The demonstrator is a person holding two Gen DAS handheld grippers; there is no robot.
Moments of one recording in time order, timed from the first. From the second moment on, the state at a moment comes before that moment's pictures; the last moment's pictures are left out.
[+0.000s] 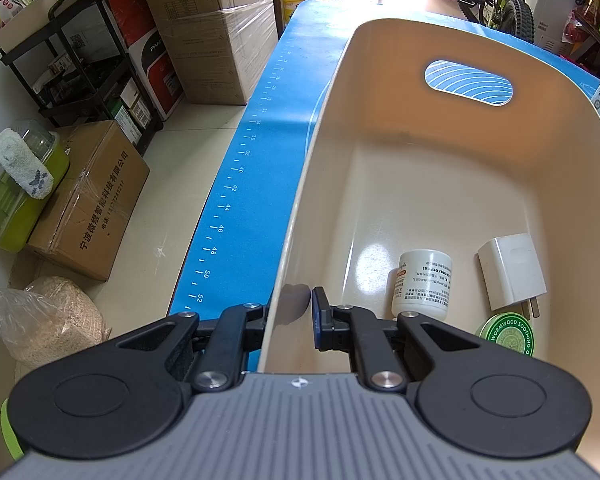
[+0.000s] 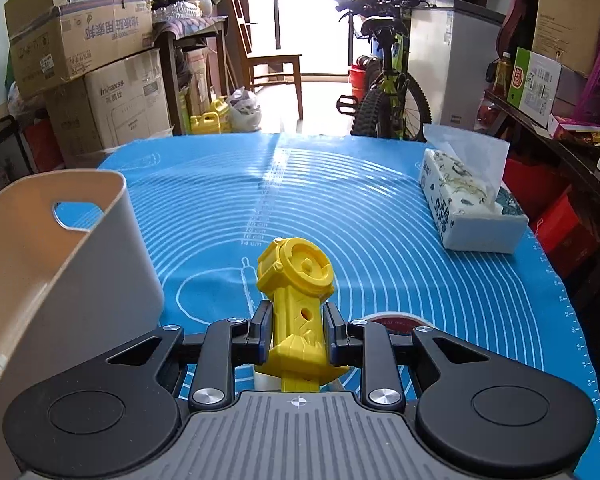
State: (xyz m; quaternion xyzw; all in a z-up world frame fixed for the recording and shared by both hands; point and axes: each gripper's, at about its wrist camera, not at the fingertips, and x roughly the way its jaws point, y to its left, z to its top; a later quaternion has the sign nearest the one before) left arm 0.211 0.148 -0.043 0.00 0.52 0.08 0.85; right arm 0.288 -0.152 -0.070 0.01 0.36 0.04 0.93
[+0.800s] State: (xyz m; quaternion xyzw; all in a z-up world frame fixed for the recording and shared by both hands) left arm 0.211 0.148 -0.043 0.00 0.52 0.08 0.85; right arm 0.235 -0.063 0.020 0.00 0.27 0.17 0.95
